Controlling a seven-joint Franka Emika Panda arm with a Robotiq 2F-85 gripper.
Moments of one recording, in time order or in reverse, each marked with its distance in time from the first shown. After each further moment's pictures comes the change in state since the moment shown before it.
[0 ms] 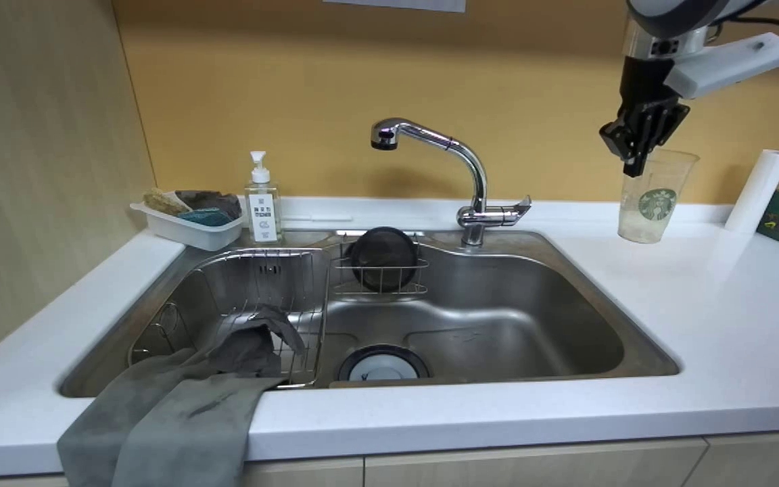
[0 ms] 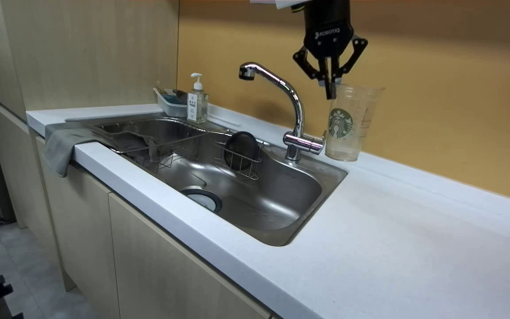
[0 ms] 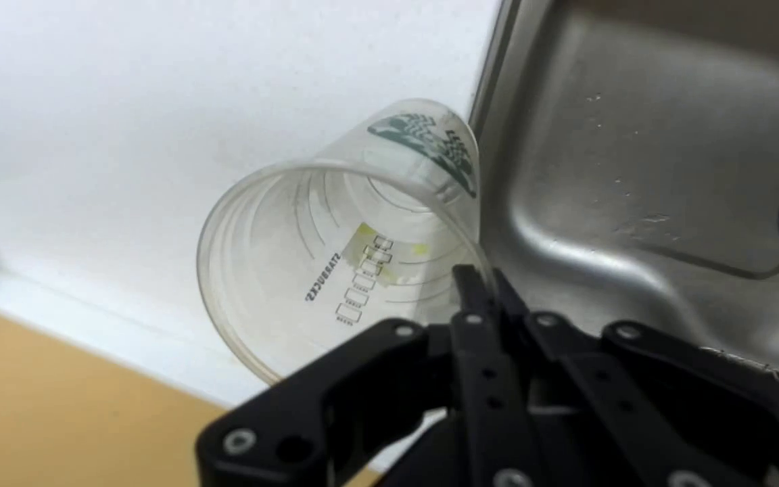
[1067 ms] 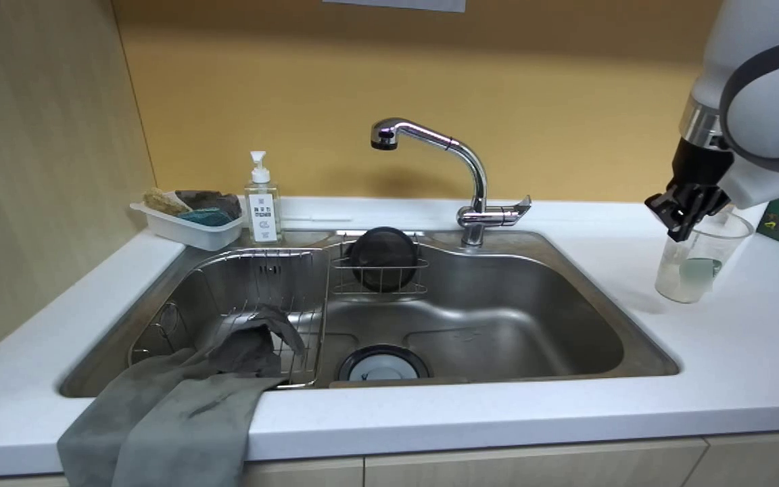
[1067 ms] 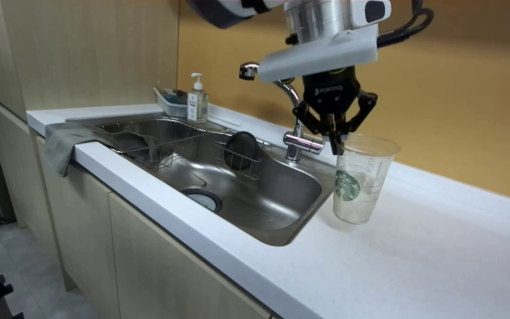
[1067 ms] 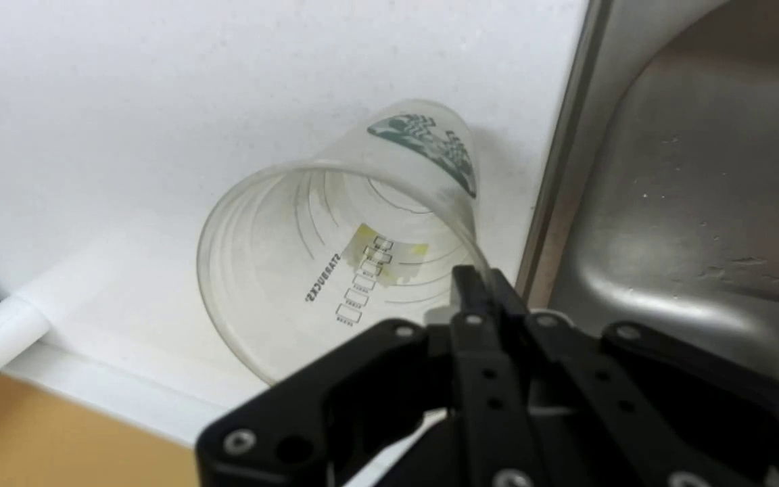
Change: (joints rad) arm -0.132 -0.142 0.000 -0.420 -0.198 0.382 0.227
